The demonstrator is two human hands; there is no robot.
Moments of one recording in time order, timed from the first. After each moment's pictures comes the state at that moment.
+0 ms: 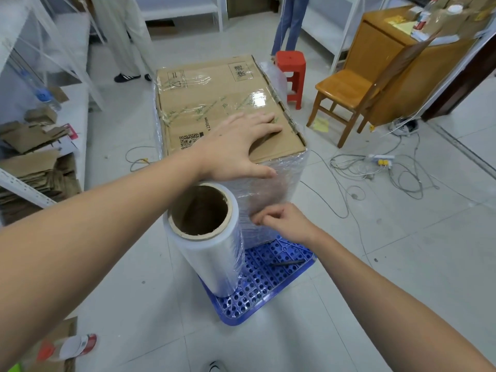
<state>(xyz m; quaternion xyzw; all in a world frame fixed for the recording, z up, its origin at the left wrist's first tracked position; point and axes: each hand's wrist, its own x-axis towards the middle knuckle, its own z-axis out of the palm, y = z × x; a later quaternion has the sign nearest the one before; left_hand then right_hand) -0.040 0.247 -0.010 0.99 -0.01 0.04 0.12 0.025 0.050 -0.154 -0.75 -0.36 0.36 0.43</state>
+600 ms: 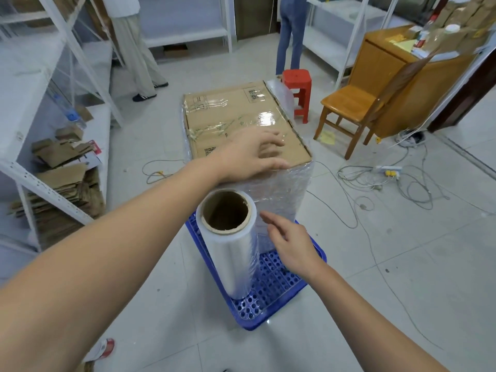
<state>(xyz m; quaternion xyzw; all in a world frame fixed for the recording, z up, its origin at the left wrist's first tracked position) -0.063 0.238 0.028 0.97 0.03 0.07 0.23 -0.061 0.029 -0.105 -0.78 -0.34 0.25 0.47</state>
